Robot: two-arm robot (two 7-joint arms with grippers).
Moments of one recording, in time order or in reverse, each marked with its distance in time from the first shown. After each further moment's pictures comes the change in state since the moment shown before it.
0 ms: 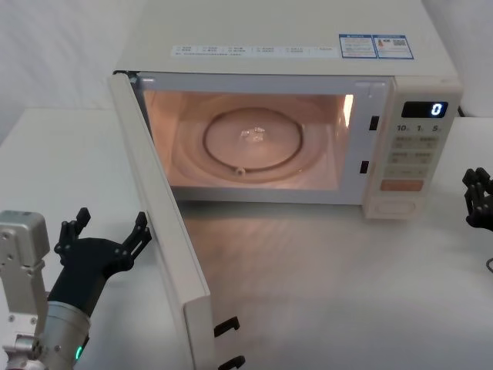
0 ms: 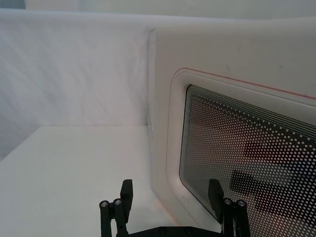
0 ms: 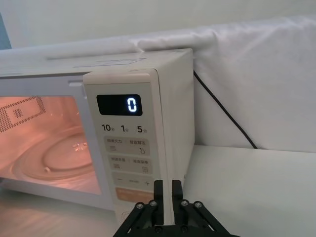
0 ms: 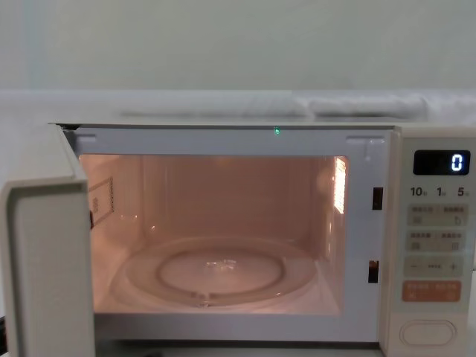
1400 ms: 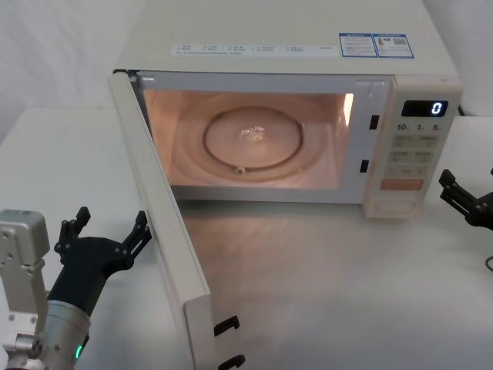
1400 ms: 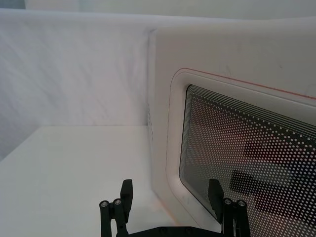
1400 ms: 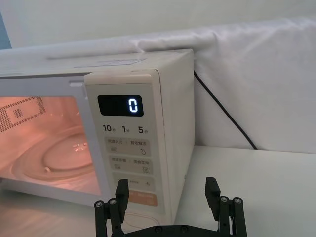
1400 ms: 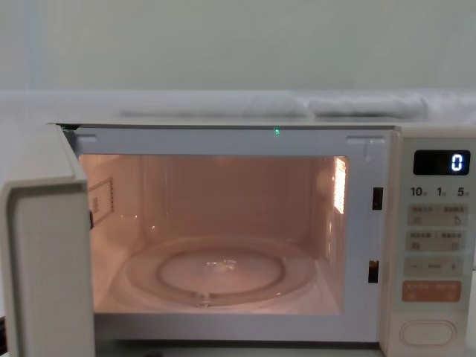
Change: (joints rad) left arm 0.000 0.000 0.000 0.000 0.000 0.000 0.000; right arm 0.001 -0.002 -0.002 -0.002 -0.006 0.000 -0.002
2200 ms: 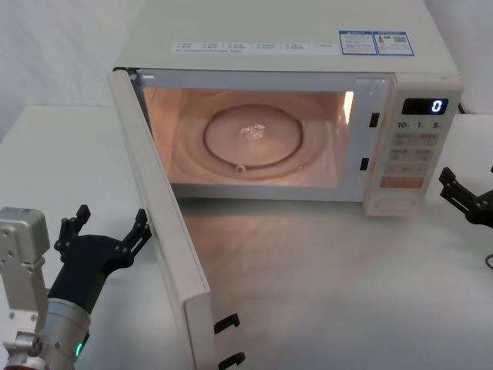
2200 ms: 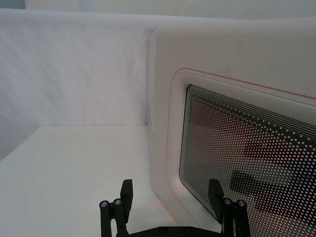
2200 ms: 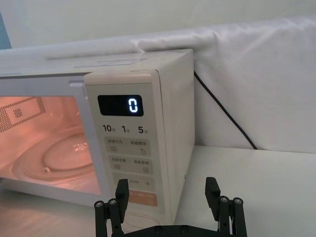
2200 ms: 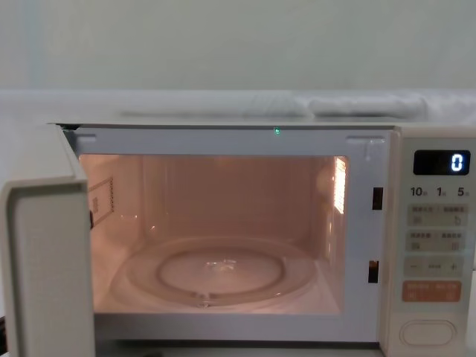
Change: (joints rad) left arm 0.000 0.000 0.000 0.000 0.000 0.000 0.000; right arm 0.000 0.000 0.000 0.000 0.000 0.000 0.000
